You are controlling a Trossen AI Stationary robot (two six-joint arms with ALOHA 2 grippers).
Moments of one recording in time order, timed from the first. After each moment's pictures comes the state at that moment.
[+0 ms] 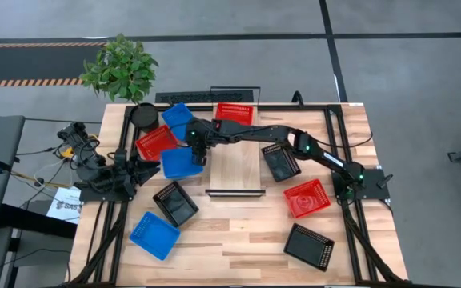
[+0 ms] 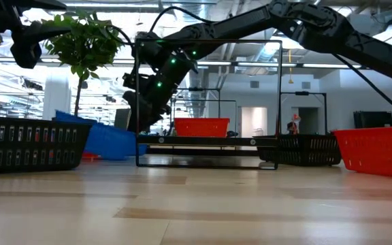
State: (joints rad) left arm -0.83 0.07 0.21 -0.06 -1.08 -0.58; right arm -0.23 2.56 2.33 -0.64 0.03 -0.12
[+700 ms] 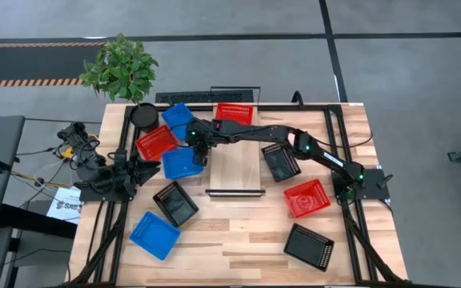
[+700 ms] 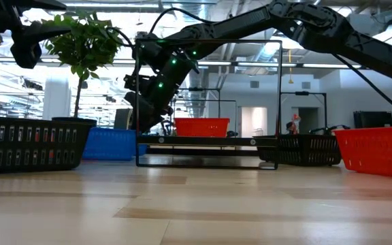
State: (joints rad) left arm -0.83 0.07 0.21 -0.06 -1.08 -0.58; right arm -0.23 2.57 2.34 -0.66 0.02 -0.11
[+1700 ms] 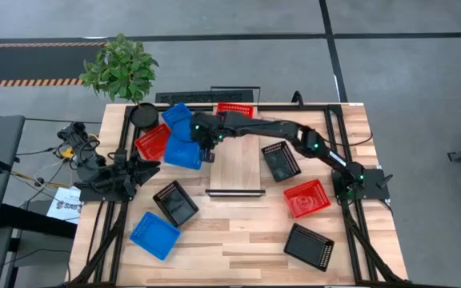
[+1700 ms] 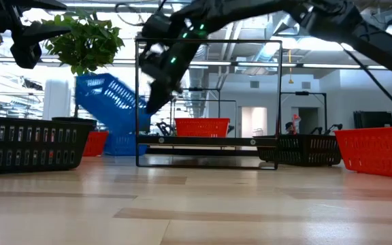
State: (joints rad) left arm -0.83 0.07 0.21 -0.05 -1.08 -0.59; right arm -0.24 2.43 2.35 -0.90 0.02 -0.16
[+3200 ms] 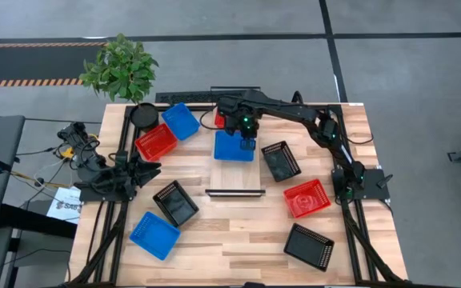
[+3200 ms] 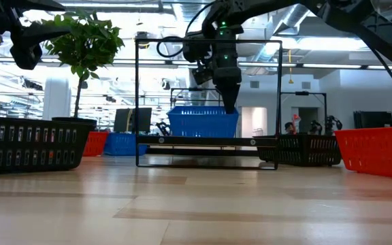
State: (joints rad) left arm -0.83 0.07 0.21 -0.09 -1.05 -0.59; right arm -0.38 2.25 2.17 -1.48 0.11 -0.27
